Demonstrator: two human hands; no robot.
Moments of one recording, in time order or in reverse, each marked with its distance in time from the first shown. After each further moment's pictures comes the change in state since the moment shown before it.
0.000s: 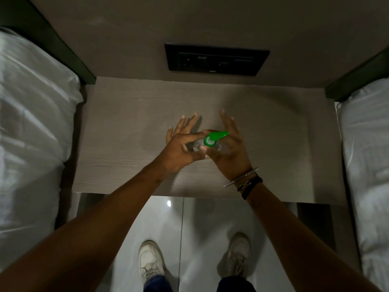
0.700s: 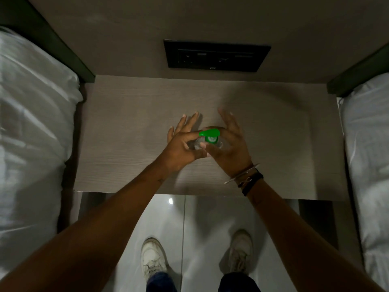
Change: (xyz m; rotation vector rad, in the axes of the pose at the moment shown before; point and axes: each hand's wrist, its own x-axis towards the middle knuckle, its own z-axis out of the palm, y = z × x) left_hand 0.000 0.000 0.005 -0.004 0.020 -0.011; right_hand 0.002 0.000 0.001 0.022 0.014 0.004
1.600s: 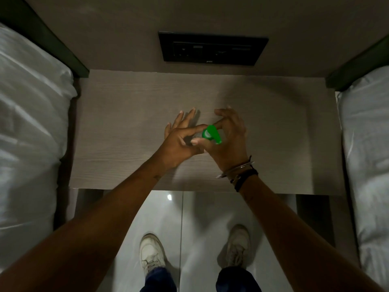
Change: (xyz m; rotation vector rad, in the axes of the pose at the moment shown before) left_hand -0.001 0.006 -0.001 -0.014 -0.022 -0.016; right_hand -0.001 -0.004 0.001 -0.011 0.144 0.038
